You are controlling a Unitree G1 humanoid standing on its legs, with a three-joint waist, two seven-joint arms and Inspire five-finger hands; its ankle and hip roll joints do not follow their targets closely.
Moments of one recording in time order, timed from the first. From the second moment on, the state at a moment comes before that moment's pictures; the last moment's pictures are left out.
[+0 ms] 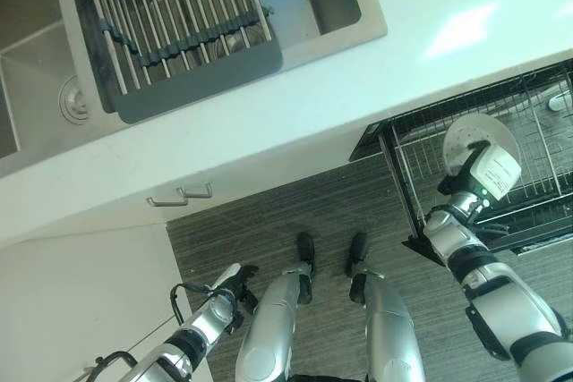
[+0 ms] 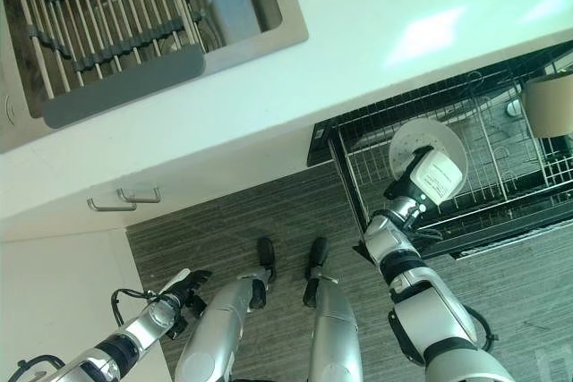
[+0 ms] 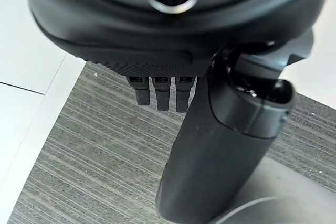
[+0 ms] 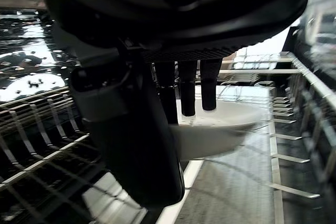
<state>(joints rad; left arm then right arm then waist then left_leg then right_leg) -0.31 0.39 -0.63 0.87 0.00 0.16 0.10 -0.78 -0.44 0.43 0.98 -0.15 0.31 -0.84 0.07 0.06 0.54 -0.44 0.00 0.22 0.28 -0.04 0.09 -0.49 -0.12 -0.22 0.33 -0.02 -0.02</state>
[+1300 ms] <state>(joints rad) -0.09 0.37 -0.37 0.87 0.06 0.18 0.08 -0.22 -0.52 0.09 0.11 0.04 0.02 -0.80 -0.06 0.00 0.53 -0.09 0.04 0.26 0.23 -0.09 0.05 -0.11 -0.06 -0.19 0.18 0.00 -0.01</state>
